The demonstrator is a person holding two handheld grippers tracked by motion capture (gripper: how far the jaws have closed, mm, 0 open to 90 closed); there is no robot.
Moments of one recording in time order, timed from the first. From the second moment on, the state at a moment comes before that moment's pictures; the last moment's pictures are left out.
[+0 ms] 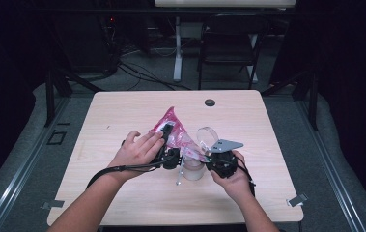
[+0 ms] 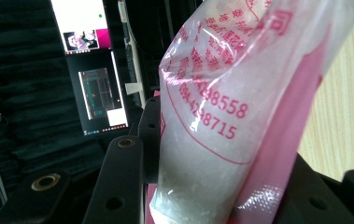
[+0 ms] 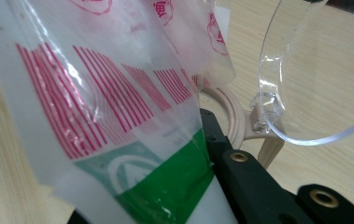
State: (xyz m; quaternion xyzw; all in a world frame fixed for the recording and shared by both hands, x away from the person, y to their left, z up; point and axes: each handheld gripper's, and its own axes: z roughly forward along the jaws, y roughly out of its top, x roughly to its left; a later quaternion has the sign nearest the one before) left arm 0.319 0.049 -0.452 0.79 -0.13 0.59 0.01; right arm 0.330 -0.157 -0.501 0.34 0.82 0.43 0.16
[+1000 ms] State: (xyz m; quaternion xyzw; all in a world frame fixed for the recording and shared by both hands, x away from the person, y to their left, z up) left arm 0.319 0.050 -0.454 0.79 -0.13 0.59 0.00; right arm 0.330 -0.155 -0.502 0.34 0.82 0.42 0.16
